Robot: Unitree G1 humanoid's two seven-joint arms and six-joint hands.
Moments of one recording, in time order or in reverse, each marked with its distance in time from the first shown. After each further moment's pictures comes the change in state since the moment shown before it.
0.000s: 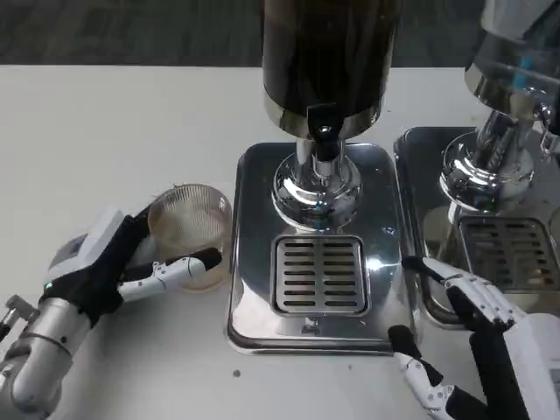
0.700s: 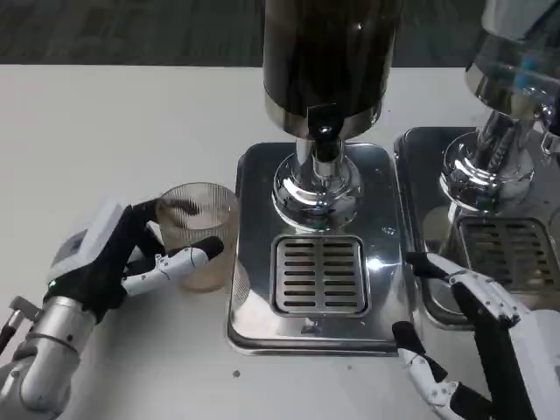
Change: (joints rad) left arm -0.010 -0.020 -0.016 0.027 -0.022 -0.028 0.066; right arm -0.001 -0.006 -0.008 -0.011 0.022 0.000 0.011
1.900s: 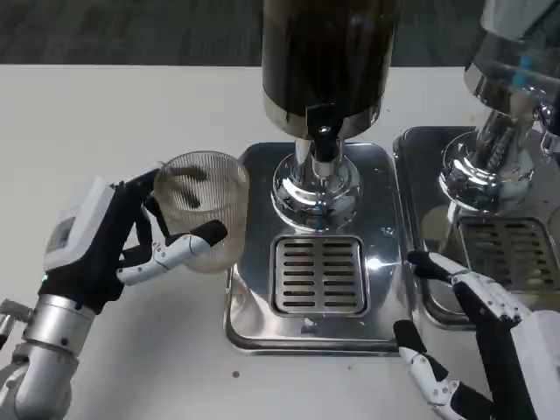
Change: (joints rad) left arm 0.067 0.016 0.025 -0.139 0.006 -0.164 0.136; right arm 0.003 0.008 0.004 0.001 0.014 -0.001 0.001
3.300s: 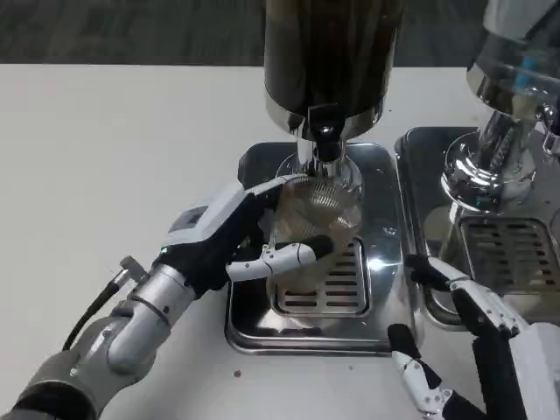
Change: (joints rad) left arm -0.199 -0.163 -0.151 0.117 0.066 0.124 -0.215; right arm 0.076 0.076 0.026 -0.072 -0.017 0.024 -0.002
